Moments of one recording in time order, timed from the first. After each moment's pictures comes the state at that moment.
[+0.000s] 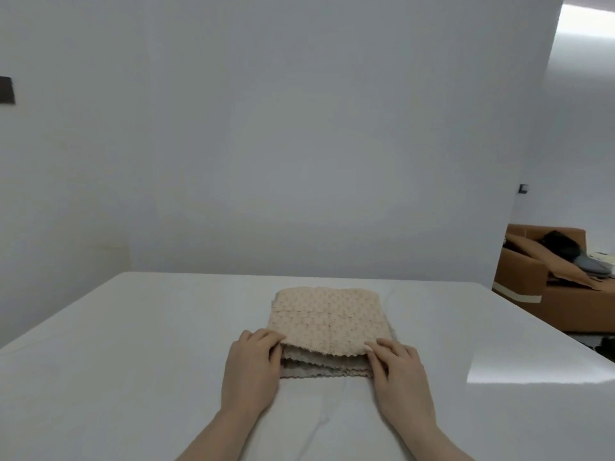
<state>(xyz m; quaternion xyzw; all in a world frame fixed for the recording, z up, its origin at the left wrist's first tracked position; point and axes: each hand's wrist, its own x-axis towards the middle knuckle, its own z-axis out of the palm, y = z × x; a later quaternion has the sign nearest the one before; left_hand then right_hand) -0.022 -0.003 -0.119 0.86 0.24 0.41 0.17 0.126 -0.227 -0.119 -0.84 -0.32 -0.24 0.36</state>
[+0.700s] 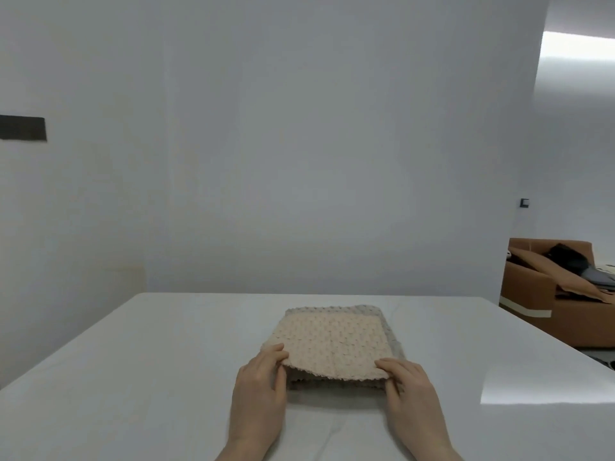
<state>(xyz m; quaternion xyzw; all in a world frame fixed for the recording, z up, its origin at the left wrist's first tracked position) -0.057 -0.024 -0.122 0.80 0.19 0.52 0.23 0.110 -0.243 -0.121 -0.78 -0.37 -0.28 0.43</state>
